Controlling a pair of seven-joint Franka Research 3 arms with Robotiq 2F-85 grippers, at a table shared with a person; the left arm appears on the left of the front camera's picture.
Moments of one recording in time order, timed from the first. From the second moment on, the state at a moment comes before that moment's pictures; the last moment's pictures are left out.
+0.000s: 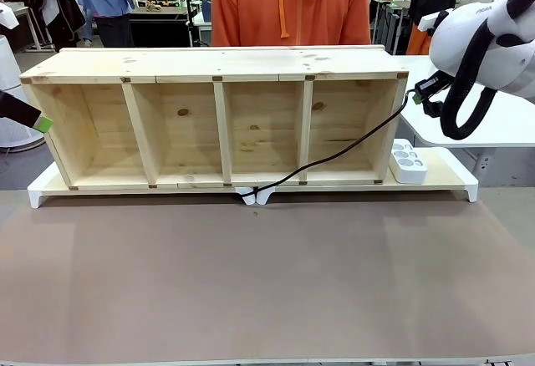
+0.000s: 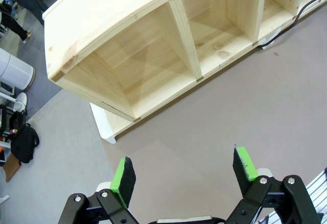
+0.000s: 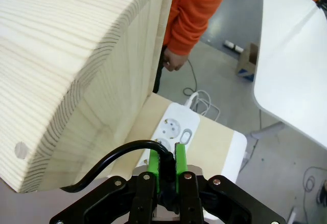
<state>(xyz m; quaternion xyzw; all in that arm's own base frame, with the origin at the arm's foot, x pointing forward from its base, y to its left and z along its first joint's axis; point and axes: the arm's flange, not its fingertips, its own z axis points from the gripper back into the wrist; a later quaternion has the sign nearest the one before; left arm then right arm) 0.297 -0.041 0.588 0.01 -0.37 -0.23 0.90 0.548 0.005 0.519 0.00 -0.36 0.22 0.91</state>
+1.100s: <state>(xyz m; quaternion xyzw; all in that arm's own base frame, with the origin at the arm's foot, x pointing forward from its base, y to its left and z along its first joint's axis) 0.297 -0.041 0.588 0.01 -0.37 -0.23 0.90 0.548 0.004 0.518 0.00 -0.36 0.22 0.91</state>
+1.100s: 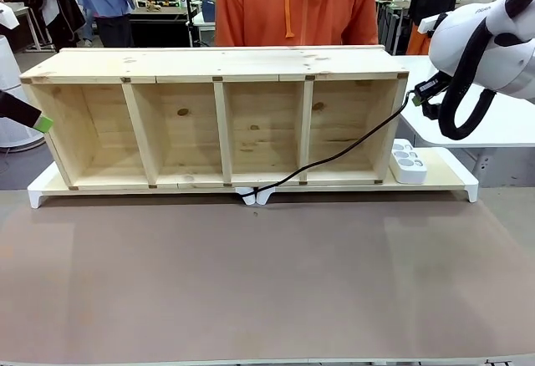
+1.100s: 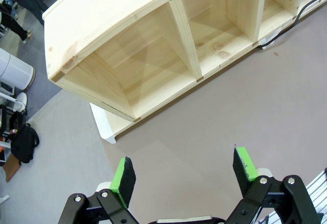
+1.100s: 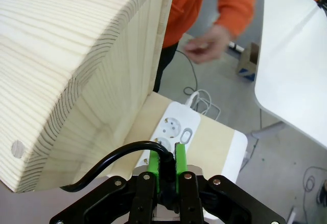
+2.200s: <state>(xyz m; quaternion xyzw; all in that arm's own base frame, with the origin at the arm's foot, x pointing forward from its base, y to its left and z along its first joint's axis) 0.297 -0.041 0.588 0.01 -0.37 -0.23 0.90 0.548 0.004 0.518 0.00 -0.36 0.22 0.91</state>
